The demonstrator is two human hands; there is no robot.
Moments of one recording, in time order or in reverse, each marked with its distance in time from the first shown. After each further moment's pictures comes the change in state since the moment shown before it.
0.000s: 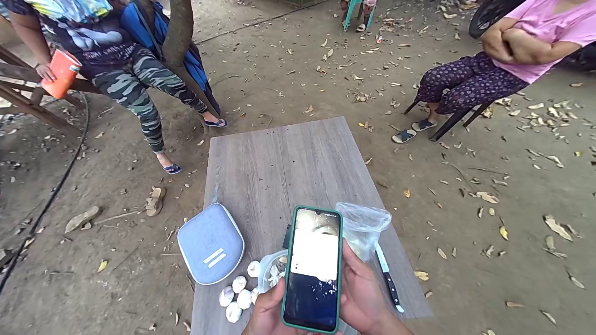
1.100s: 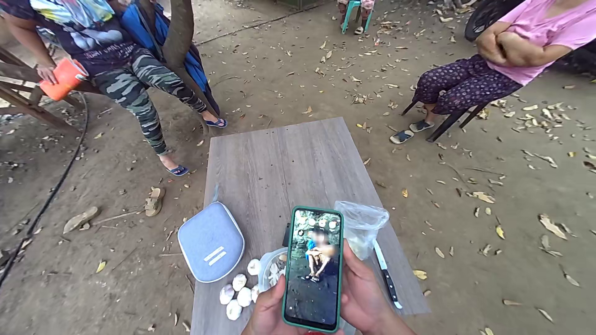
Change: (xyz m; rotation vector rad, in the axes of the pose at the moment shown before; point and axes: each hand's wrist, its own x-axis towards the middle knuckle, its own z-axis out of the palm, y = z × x) left_hand -0.003 -0.004 0.008 -0.005 0.001 0.006; right_hand -0.004 0.003 -0.005 0.031 -0.176 0.023
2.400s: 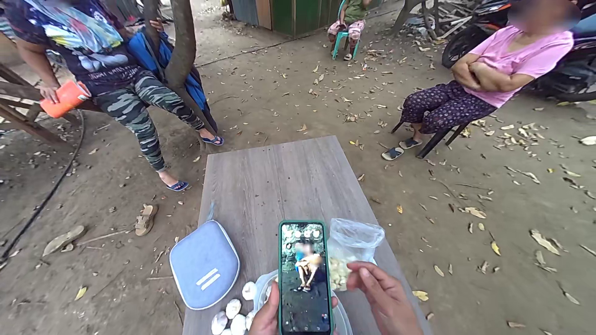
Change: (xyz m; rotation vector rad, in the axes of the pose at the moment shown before) left_hand 0.010 0.006 -0.011 0.081 0.114 -0.020; right_hand -0.034 -0.040 -0.029 -1.178 0.409 -0.465
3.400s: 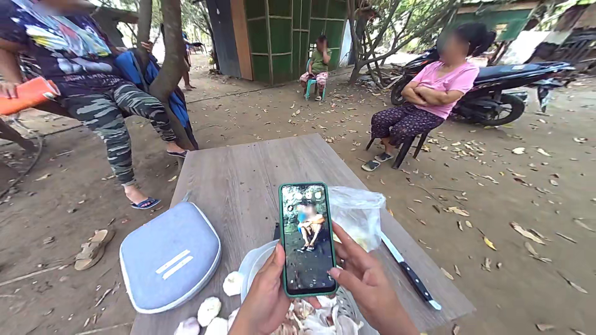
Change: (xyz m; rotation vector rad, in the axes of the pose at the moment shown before) left_hand -0.052 -0.056 -0.151 0.380 -0.042 0.129; right_hand -0.072 0.172 0.023 -0.050 -0.227 -0.342
